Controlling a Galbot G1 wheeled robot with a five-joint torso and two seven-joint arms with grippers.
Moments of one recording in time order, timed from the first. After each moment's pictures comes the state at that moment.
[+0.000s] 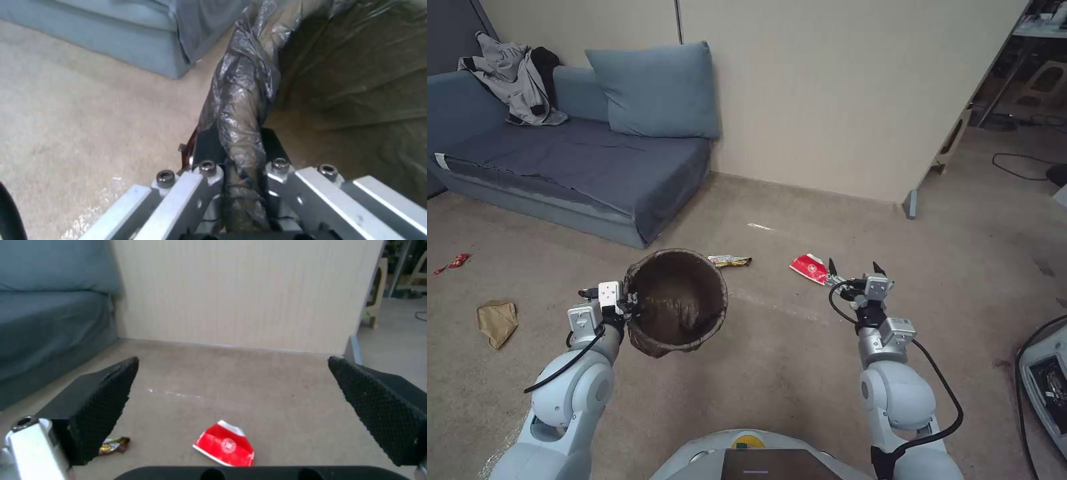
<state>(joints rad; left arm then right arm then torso) 1.51 -1.30 -0.62 -2.33 -0.49 0.71 -0.35 -1.50 1.58 0.63 2.17 0.04 -0.18 0.02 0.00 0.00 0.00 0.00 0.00</state>
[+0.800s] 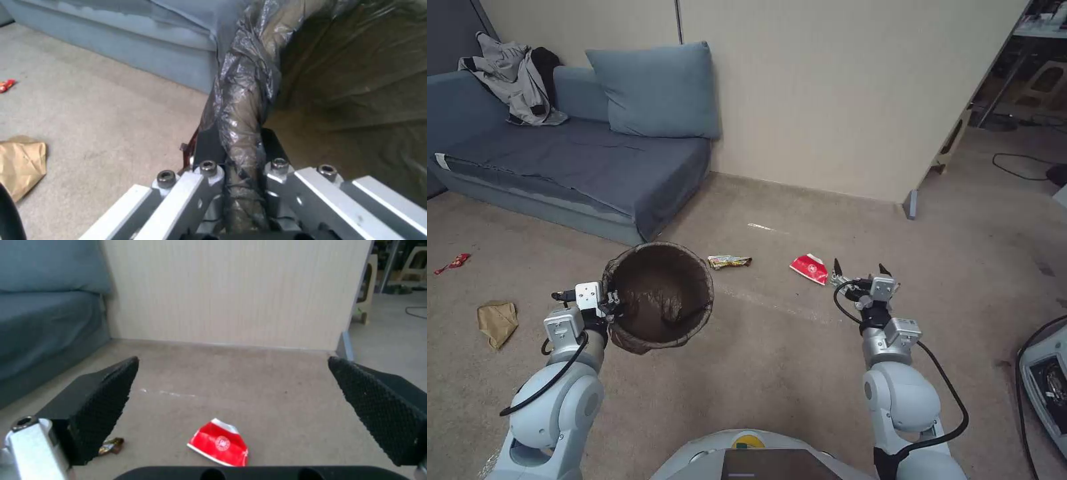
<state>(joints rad) 1.57 -1.35 -0.68 -2.40 -0.40 0.69 -0.35 -1.51 1.59 0.65 2.18 0.04 -0.19 0.03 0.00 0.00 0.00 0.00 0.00</state>
